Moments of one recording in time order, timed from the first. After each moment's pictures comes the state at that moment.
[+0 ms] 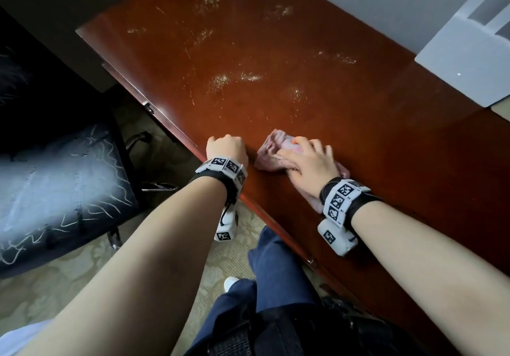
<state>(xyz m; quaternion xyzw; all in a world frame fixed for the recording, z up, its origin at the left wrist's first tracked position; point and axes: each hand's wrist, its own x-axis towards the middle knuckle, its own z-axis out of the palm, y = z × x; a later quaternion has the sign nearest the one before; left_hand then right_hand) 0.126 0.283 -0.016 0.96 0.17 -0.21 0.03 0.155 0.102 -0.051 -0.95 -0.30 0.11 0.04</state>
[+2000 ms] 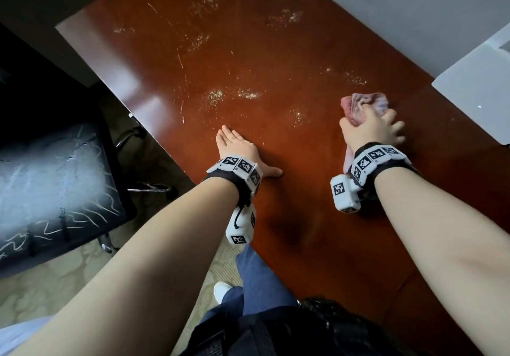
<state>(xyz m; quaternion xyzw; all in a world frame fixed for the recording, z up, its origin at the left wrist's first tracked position) 0.211 0.273 -0.032 0.90 0.24 -0.36 0.05 0.328 0.070 -0.053 -0.99 0.11 0.08 0.07</state>
